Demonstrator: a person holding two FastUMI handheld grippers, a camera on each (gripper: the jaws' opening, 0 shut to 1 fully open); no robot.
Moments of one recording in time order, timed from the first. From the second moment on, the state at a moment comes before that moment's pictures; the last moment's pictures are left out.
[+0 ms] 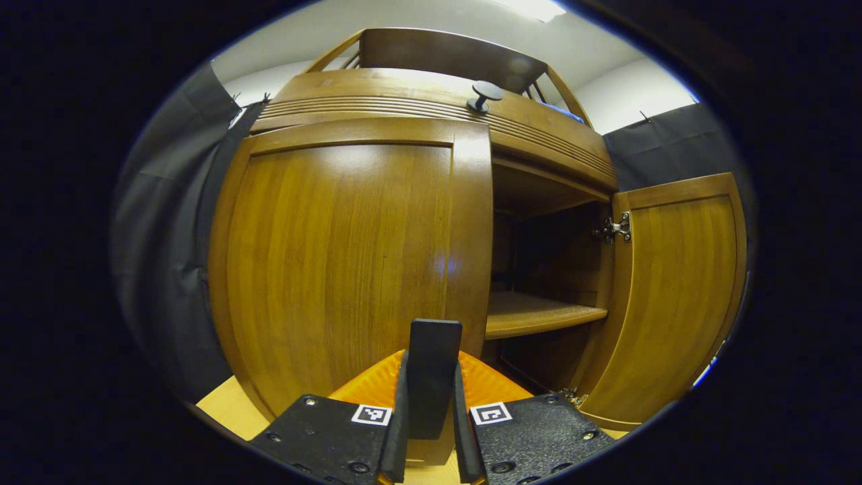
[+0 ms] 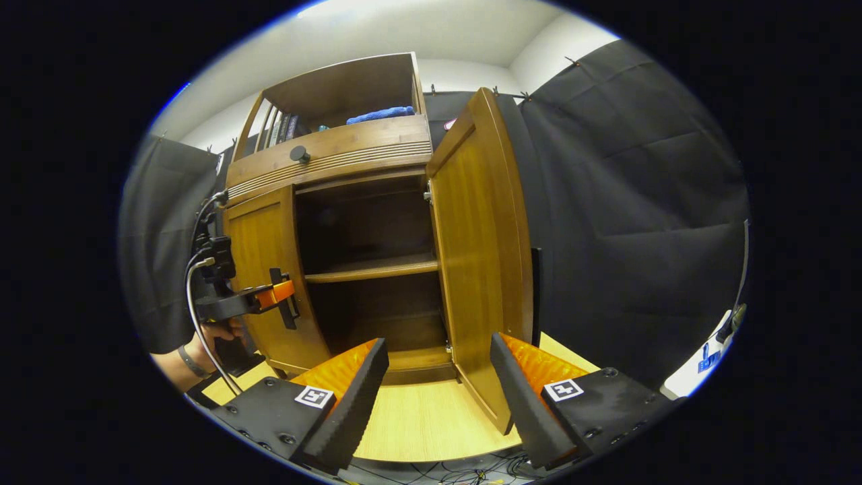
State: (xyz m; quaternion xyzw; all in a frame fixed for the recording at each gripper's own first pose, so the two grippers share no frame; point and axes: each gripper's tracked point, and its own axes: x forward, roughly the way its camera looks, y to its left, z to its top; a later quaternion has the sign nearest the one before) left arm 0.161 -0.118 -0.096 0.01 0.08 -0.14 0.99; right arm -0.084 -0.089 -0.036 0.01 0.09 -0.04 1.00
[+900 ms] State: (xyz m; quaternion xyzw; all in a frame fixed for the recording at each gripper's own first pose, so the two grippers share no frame) left arm 0.034 0.004 -0.048 0.04 0.05 -0.01 1.00; right arm -0.054 -0.036 -0.060 0.00 0.12 0.07 0.99
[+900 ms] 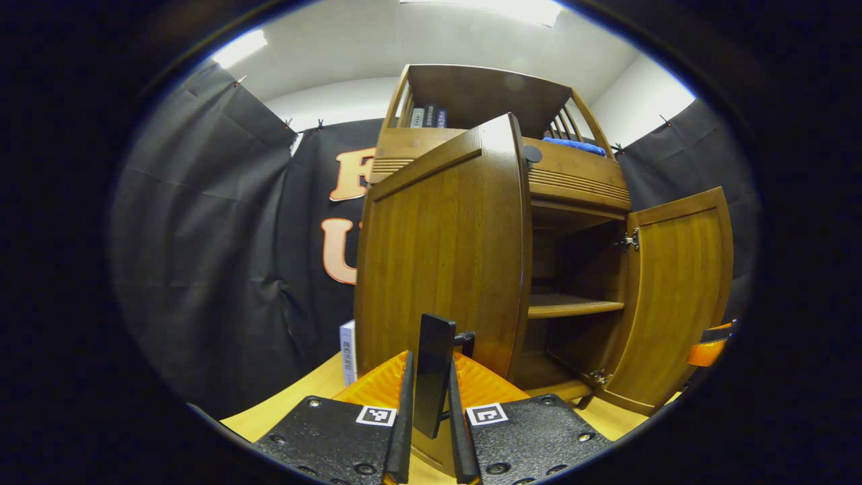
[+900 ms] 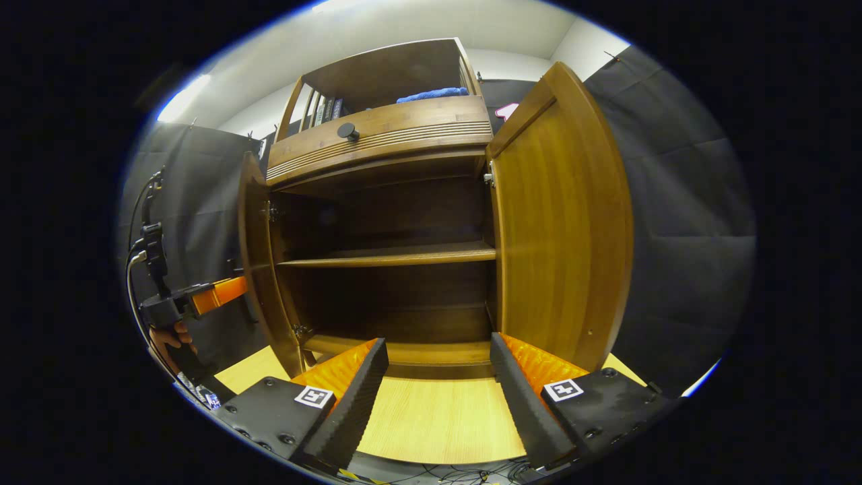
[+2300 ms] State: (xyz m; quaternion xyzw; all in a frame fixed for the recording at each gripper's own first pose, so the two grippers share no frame) left arm 0.034 0.166 -0.050 0.01 0.08 -0.09 0.99; right arm -0.018 0.005 -0.078 0.00 0.14 0.12 0.98
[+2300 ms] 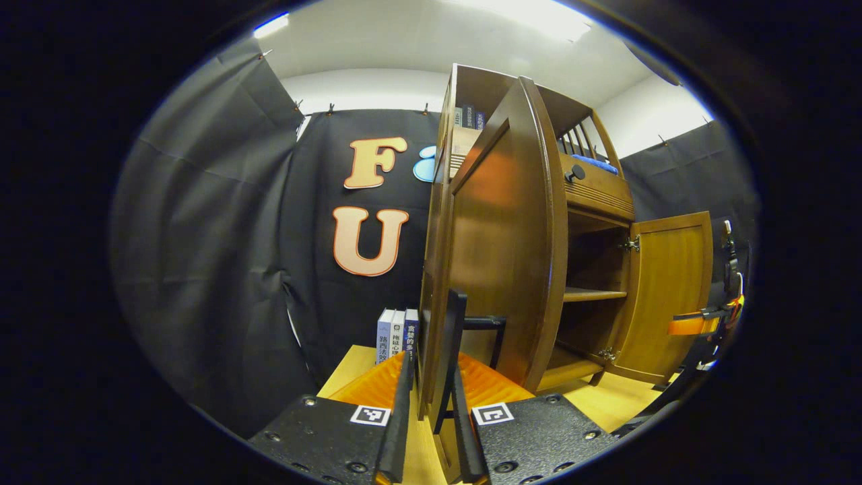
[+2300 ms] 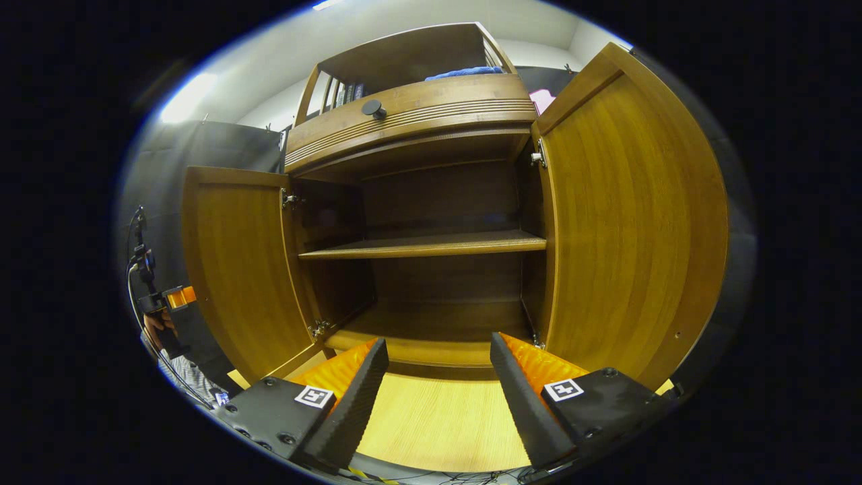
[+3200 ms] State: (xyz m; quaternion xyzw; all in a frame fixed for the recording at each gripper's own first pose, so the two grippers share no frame) left arm -0.049 0.065 -0.001 0.03 0.07 -0.08 0.99; right arm -0.001 0.038 -0.095 0.00 0.16 0.18 0.97
